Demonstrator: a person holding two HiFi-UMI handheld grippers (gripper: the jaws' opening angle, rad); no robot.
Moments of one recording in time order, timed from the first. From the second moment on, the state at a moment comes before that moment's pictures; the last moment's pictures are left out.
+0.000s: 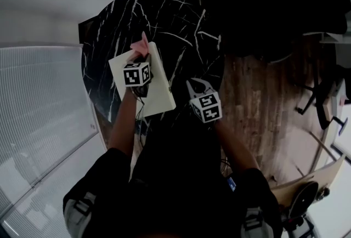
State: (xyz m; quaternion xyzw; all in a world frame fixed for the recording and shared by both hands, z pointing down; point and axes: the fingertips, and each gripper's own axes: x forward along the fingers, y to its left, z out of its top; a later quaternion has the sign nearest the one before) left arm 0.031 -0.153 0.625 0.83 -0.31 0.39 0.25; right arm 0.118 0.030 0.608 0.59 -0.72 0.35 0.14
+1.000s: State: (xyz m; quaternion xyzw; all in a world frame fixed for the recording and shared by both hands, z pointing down) left arm 0.069 -0.135 0.625 0.82 -0.33 0.40 0.26; right arm 0.173 0.041 0.602 0.57 -0.73 0.34 0.12
